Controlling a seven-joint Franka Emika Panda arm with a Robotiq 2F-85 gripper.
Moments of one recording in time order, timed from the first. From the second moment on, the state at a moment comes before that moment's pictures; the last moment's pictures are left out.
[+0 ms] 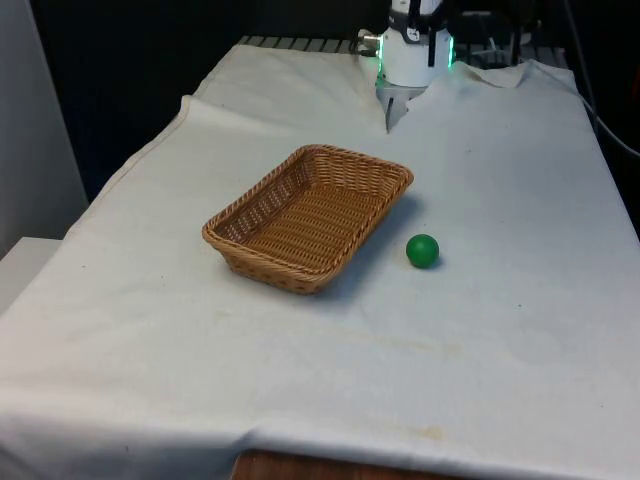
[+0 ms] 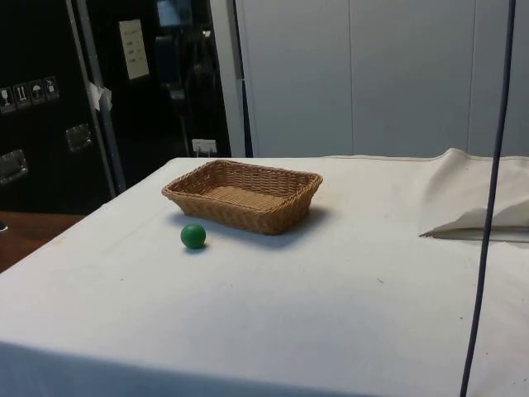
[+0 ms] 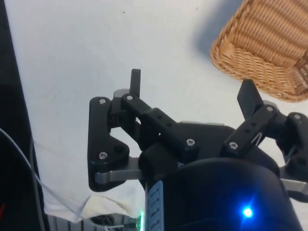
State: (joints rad) arm 0.45 0.12 -0.34 -2.00 0.07 2.12 0.04
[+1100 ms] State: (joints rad) arm 0.44 0.29 -0.34 -2.03 0.26 2.35 -0.19
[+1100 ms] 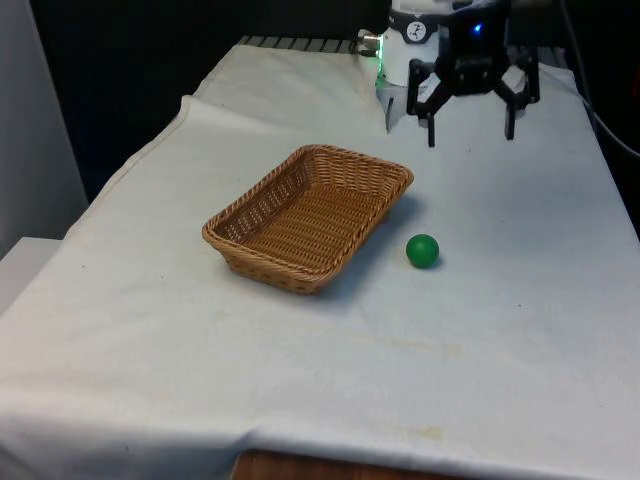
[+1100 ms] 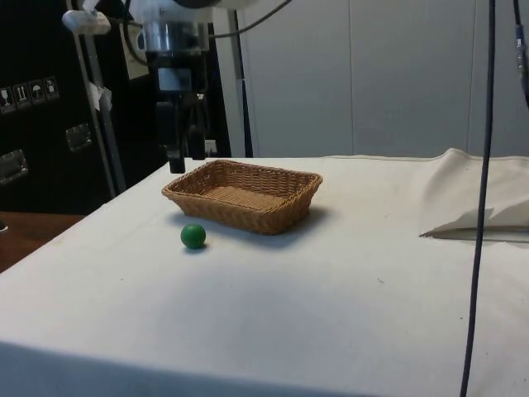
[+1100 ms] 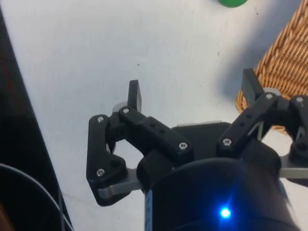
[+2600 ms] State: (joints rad) arm 0.42 0.67 -0.35 -1.89 0.50 2.53 -0.38
